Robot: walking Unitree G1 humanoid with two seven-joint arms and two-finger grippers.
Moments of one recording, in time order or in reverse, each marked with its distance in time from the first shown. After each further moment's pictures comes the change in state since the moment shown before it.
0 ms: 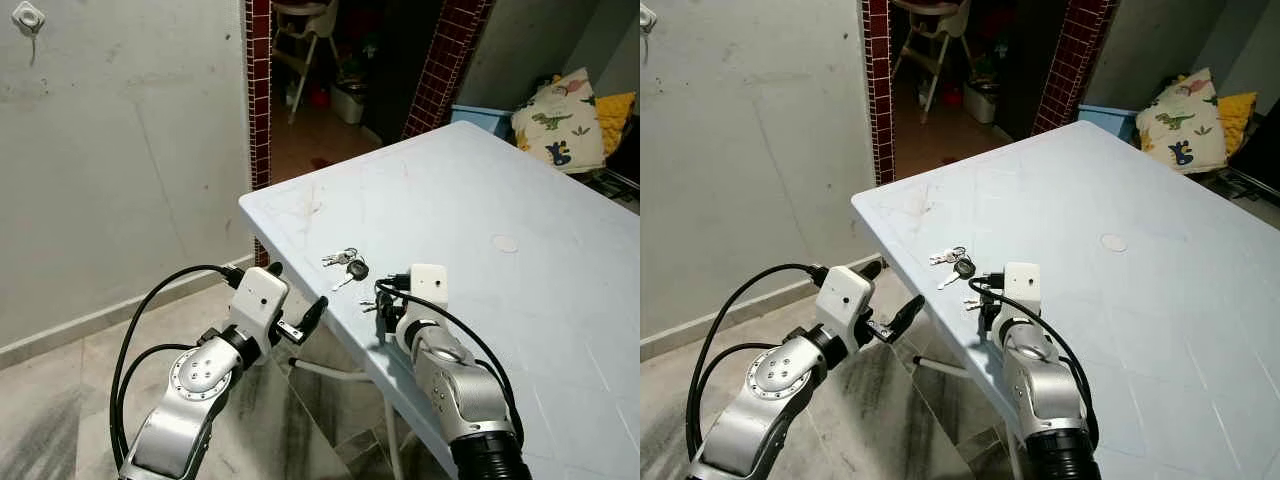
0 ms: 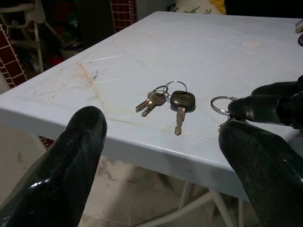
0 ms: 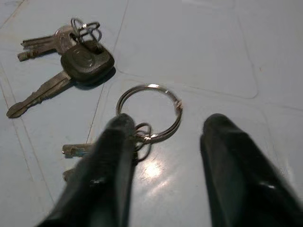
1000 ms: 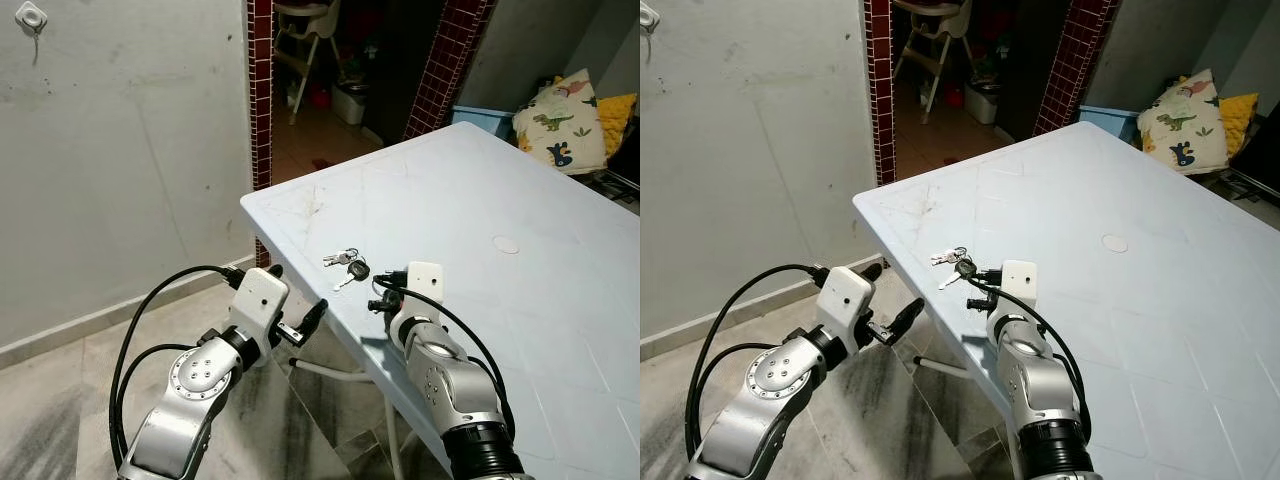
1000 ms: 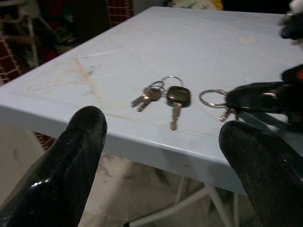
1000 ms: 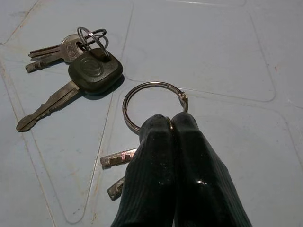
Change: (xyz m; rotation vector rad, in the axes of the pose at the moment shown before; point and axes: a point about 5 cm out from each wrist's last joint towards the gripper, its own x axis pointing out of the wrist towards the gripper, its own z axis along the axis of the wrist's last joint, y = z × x) left arm 0.000 -0.003 0.000 -0.008 0.019 -0.034; right arm 0.007 0.003 0.002 0.047 -0.008 0.005
